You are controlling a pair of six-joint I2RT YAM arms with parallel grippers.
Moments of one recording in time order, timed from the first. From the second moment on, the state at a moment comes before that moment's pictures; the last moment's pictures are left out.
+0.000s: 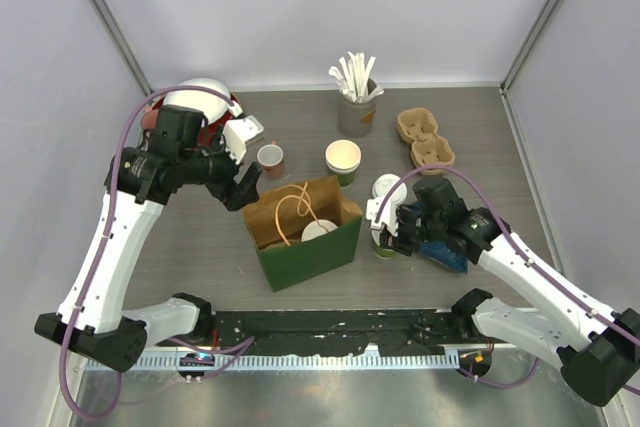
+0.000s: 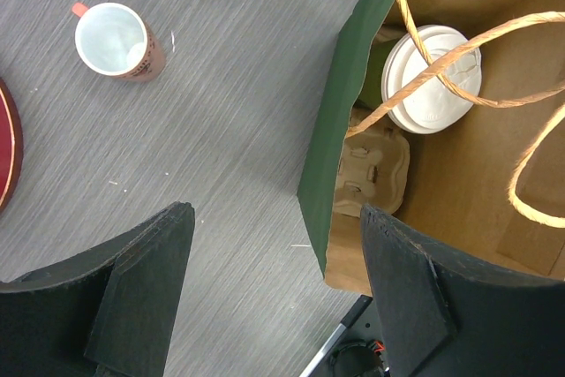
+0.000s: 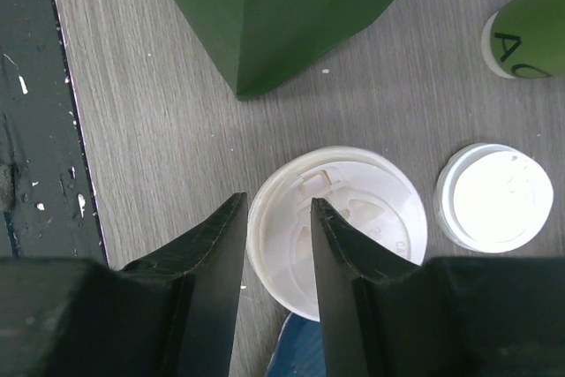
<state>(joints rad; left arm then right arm) -0.34 1.17 1.52 -1.19 0.43 0.42 0.60 0.92 0.77 -0.68 -0.47 -0.71</state>
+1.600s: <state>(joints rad) -0.34 1.19 1.54 -1.21 0.47 0.43 0.64 0.94 0.73 -0.64 -0.40 -0.72</state>
